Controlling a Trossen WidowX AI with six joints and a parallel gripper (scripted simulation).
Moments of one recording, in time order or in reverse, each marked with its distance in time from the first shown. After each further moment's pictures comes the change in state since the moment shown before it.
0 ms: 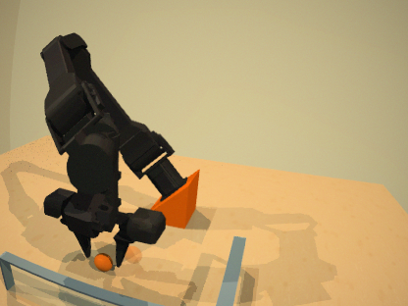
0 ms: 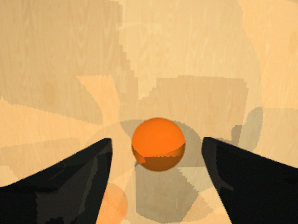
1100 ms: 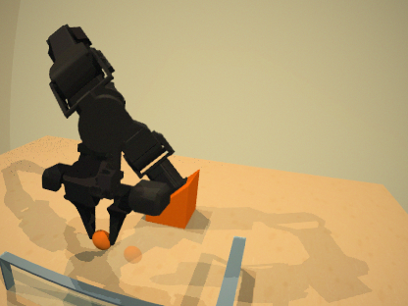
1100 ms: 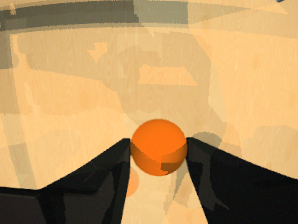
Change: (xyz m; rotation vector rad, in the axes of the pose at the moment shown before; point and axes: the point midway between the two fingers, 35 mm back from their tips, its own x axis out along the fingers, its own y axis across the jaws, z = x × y) arm -0.046 0.007 0.010 0.007 -0.047 0.007
